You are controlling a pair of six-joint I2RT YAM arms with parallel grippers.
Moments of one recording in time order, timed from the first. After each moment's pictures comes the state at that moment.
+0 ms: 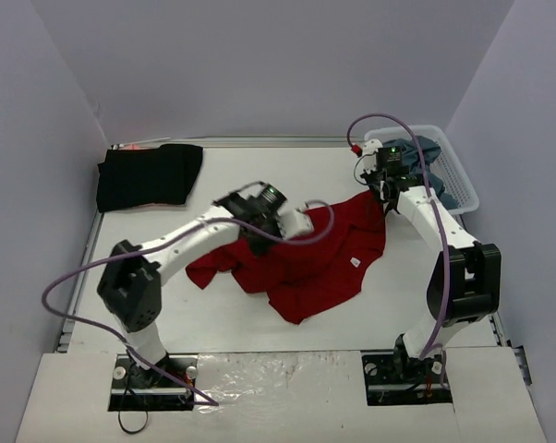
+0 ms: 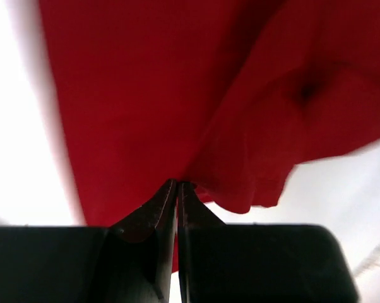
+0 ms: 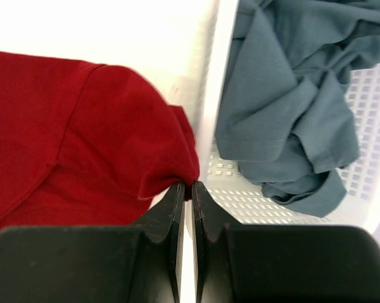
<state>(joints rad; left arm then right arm) -0.82 1.76 1.45 -0.87 0.12 0.50 0.15 1.64 1.28 -0.45 0.21 -0.40</state>
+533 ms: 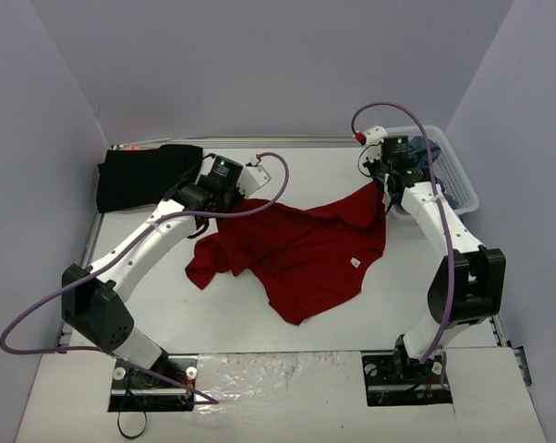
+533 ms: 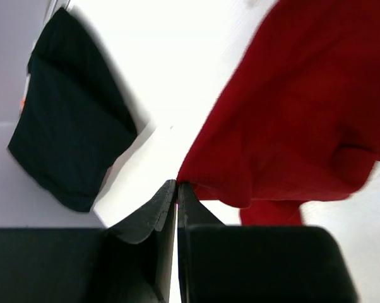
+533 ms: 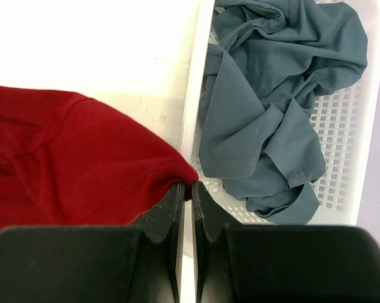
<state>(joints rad) -0.58 1.53 1.47 -0.76 -0.25 0.47 0.15 1.62 1.36 -0.45 0.18 -0.40</state>
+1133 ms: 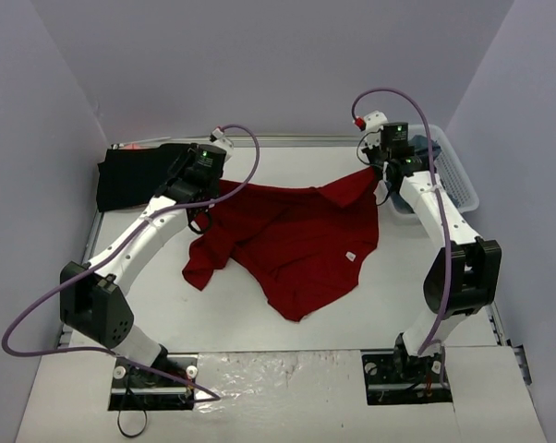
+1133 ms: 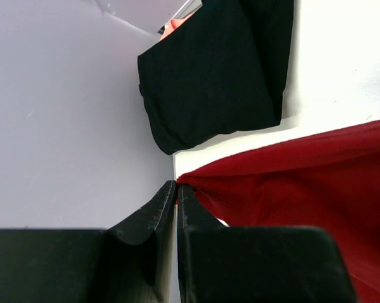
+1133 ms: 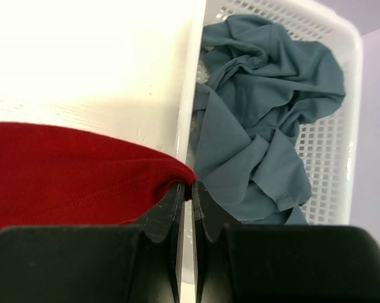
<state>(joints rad) -0.47 1.53 1.42 -0.51 -0.76 0.42 0.14 1.67 1.48 -0.45 0.17 -0.38</state>
